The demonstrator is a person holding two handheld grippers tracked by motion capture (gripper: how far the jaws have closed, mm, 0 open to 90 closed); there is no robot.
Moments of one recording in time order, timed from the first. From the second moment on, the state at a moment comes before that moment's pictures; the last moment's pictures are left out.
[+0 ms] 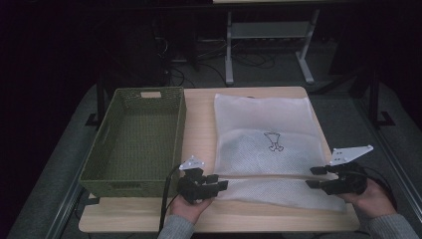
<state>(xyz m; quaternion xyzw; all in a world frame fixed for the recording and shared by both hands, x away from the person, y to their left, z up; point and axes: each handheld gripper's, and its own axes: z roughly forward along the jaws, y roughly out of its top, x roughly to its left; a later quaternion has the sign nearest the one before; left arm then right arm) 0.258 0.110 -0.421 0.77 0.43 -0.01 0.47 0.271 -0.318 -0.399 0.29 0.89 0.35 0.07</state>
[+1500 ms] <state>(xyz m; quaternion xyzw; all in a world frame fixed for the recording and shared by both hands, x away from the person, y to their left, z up) 0.235 0.123 -0.436 0.79 0.40 0.02 0.47 0.259 -0.263 -0.408 0.25 0.89 0.39 0.05</state>
